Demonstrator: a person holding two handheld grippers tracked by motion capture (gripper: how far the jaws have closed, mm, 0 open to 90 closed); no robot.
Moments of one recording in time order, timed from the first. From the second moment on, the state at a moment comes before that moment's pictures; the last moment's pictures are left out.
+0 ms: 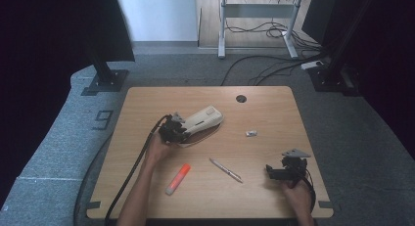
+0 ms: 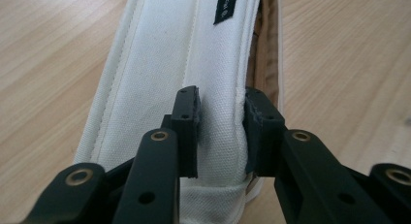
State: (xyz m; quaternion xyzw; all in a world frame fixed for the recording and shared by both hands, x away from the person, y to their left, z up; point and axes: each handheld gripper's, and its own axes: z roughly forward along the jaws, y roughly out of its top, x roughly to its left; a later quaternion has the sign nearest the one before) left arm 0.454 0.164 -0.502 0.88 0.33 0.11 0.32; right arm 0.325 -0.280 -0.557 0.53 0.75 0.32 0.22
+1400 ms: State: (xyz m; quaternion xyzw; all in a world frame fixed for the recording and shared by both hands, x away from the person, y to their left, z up) left arm 0.377 0.234 -0.493 0.84 0.38 0.07 0.38; right arm 0.325 -0.279 -0.557 0.53 0.76 0.32 0.22
